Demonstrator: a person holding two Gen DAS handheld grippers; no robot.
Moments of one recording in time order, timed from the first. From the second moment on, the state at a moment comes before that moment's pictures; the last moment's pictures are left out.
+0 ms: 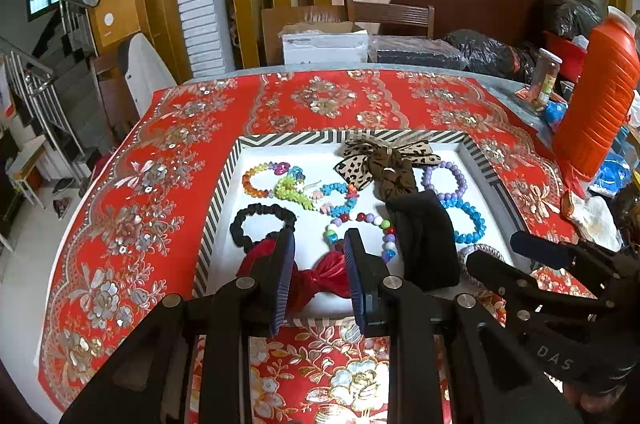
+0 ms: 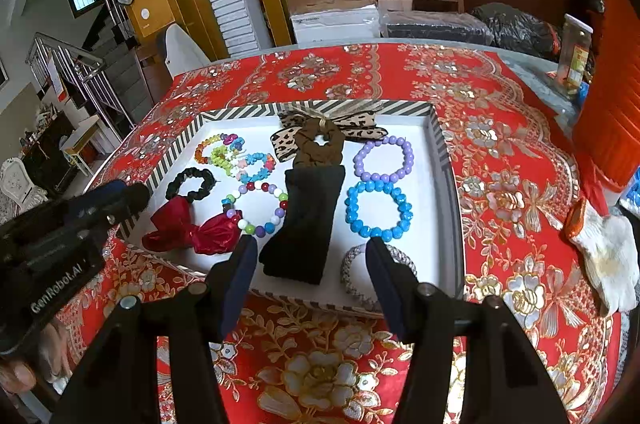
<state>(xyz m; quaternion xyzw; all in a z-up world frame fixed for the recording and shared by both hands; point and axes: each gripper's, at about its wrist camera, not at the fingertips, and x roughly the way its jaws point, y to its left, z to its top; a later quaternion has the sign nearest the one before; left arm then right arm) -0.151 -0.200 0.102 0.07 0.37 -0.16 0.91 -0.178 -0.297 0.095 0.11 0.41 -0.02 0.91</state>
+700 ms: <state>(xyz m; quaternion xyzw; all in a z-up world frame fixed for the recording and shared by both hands) -0.153 -0.201 0.088 0.08 0.38 -0.15 0.91 -0.175 -0.300 0.085 0.11 0.42 -0.02 0.90</state>
